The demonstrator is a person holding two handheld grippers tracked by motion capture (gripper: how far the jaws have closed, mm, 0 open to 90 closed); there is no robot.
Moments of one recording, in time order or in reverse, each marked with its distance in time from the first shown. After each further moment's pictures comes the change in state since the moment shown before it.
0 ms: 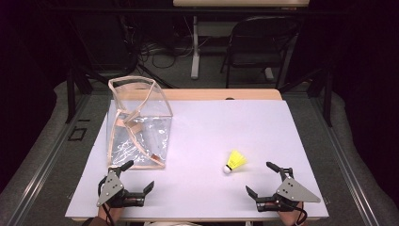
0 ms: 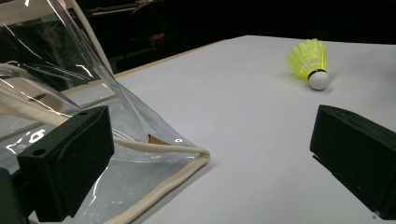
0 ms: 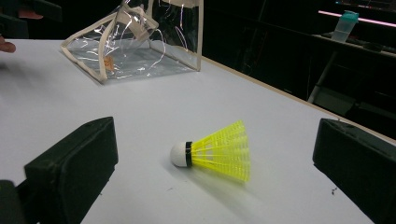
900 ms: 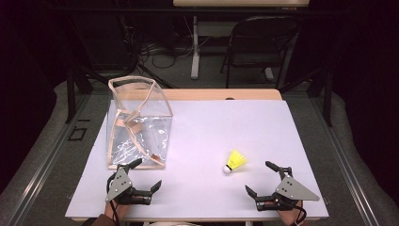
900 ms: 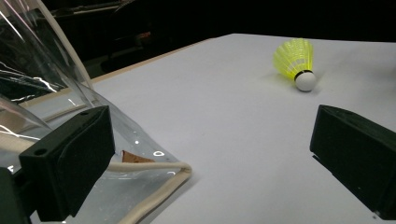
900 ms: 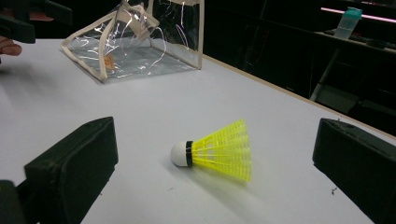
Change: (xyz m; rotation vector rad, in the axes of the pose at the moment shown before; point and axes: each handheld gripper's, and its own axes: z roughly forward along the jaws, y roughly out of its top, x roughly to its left) left arm -0.008 0.007 0.020 0.011 -0.061 0.015; right arm -0.001 0.000 0.003 0.010 0.008 0.007
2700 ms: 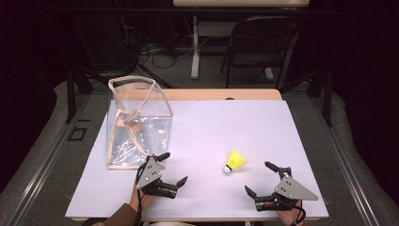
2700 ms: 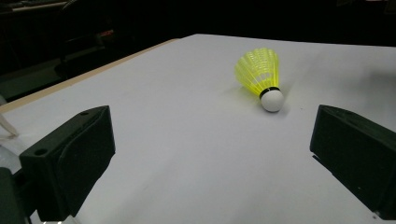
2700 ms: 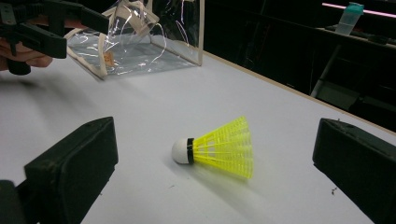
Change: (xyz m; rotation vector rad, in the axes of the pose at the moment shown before) left arm -0.027 0.023 0.067 0.033 -0.136 0.020; right arm 0.001 0.000 0.001 0.016 -0.002 0.003
